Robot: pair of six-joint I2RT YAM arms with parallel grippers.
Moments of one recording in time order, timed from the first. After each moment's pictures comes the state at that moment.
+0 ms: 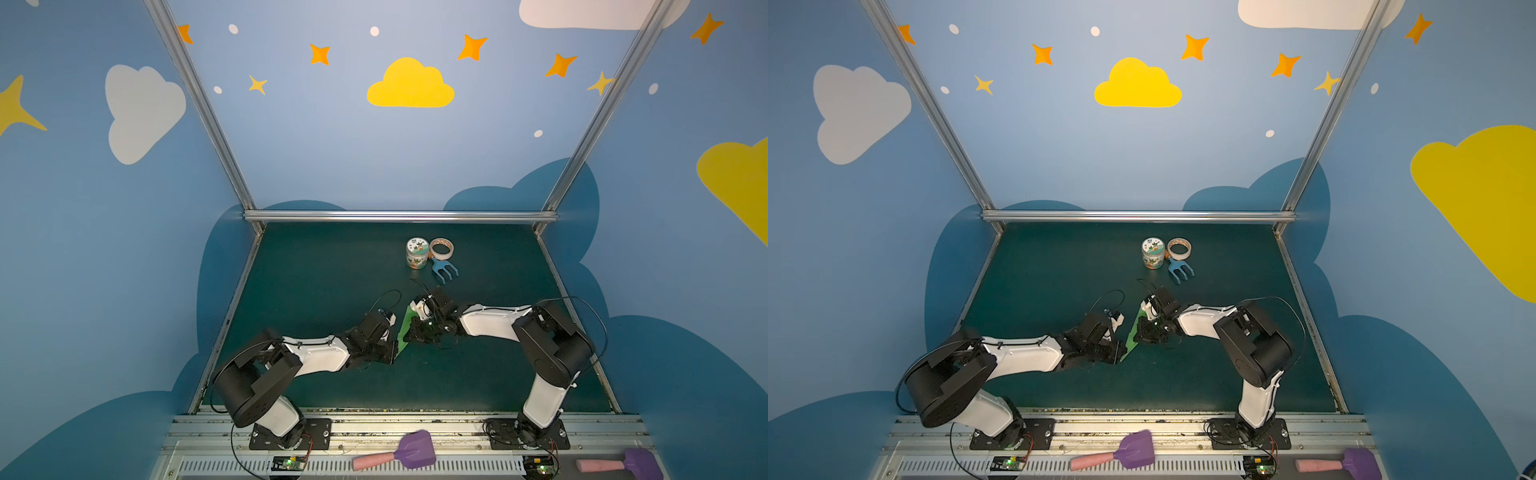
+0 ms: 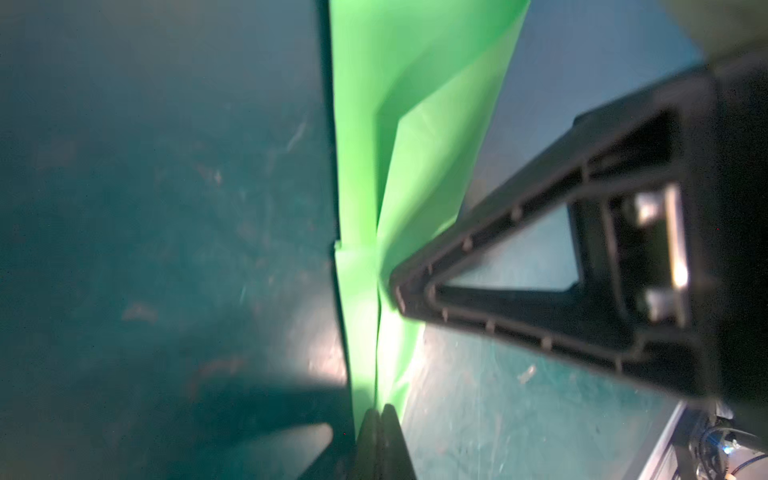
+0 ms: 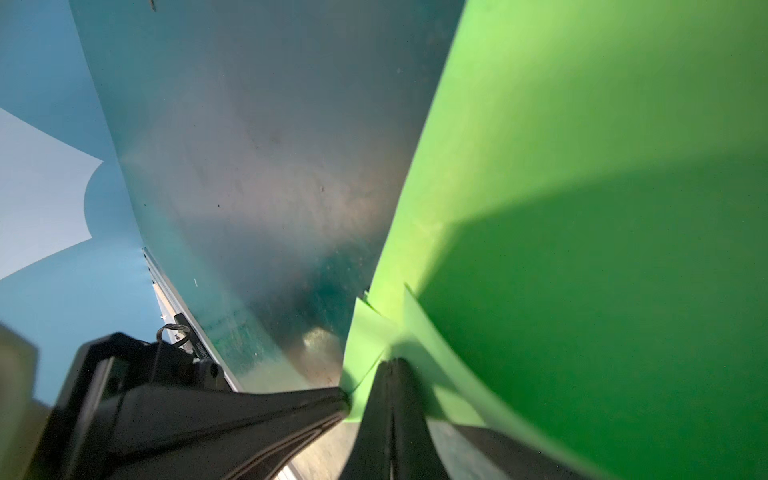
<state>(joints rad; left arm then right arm) -0.81 1.52 0.54 0.08 0.19 -0.61 0.74 1.81 0.90 -0.14 -0.49 0.72</state>
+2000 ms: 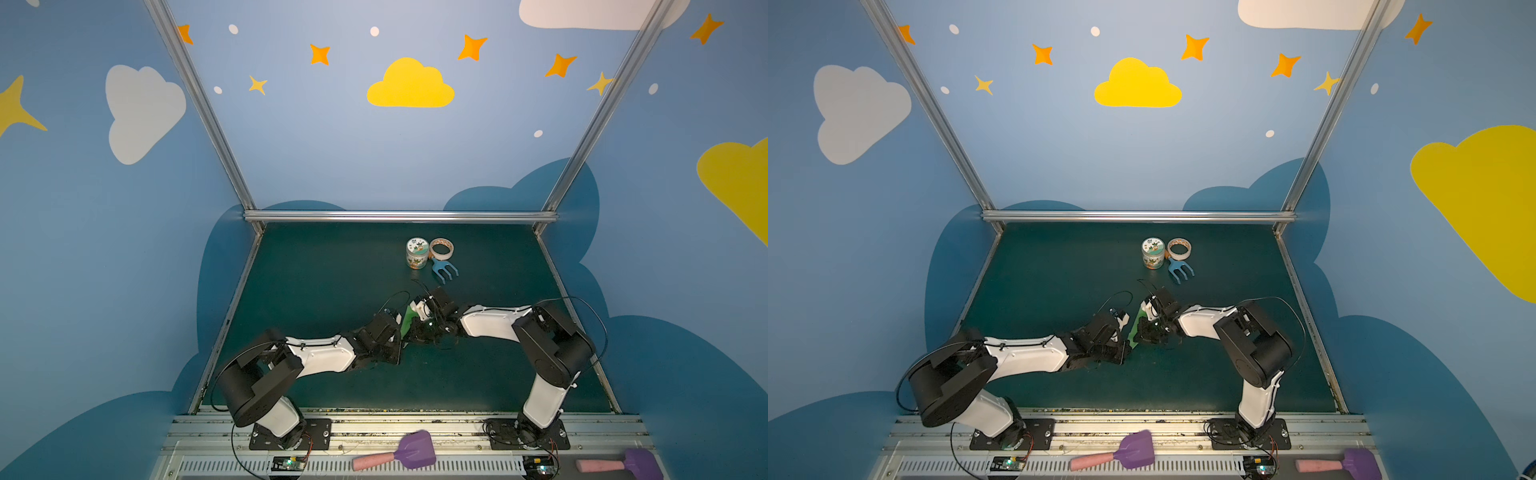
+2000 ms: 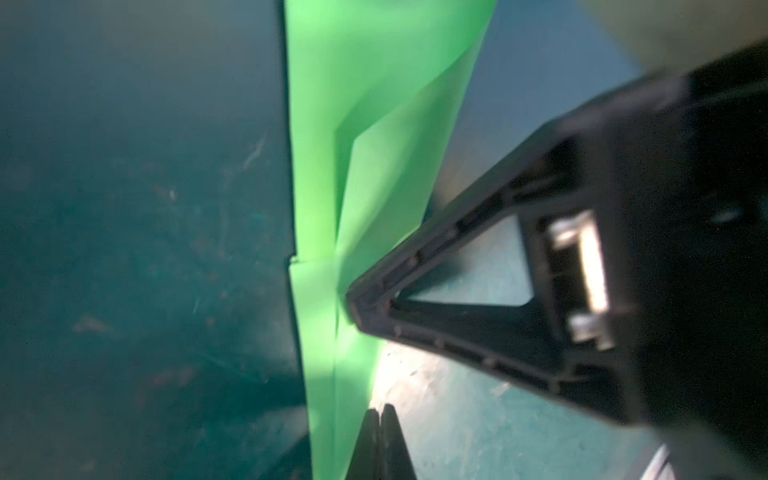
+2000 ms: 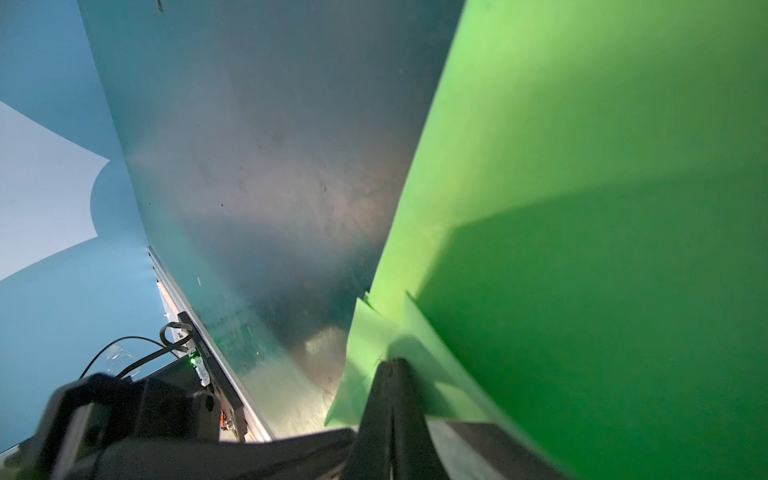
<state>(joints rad) -0.85 1.56 0.61 0.04 0.13 -0.64 0.73 1.81 0.89 -0.12 -0.50 0.72</state>
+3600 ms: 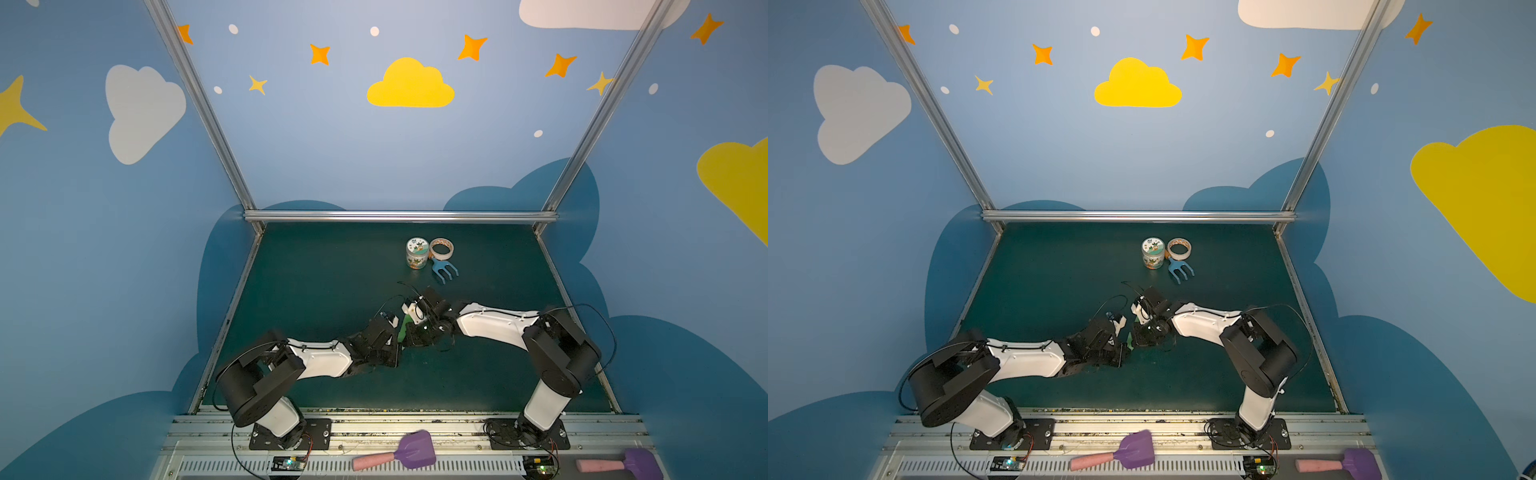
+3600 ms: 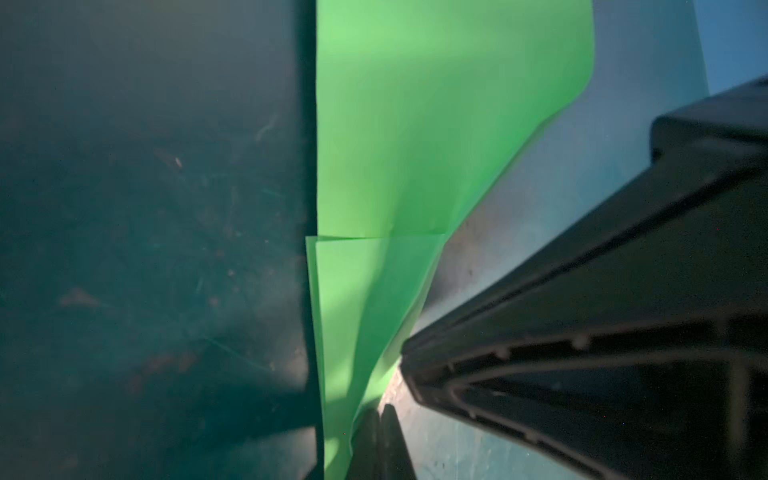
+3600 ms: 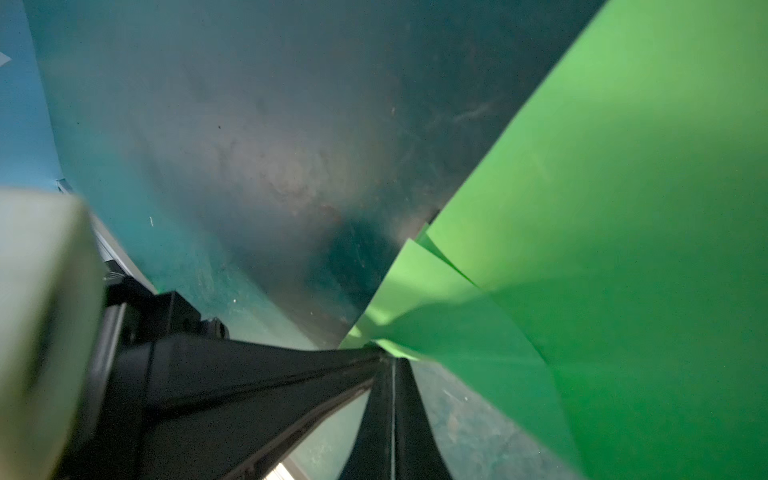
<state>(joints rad) -0.85 1.55 0.54 0.16 0.13 -0.68 0.82 1.76 0.99 -0.37 -0.40 0.55</state>
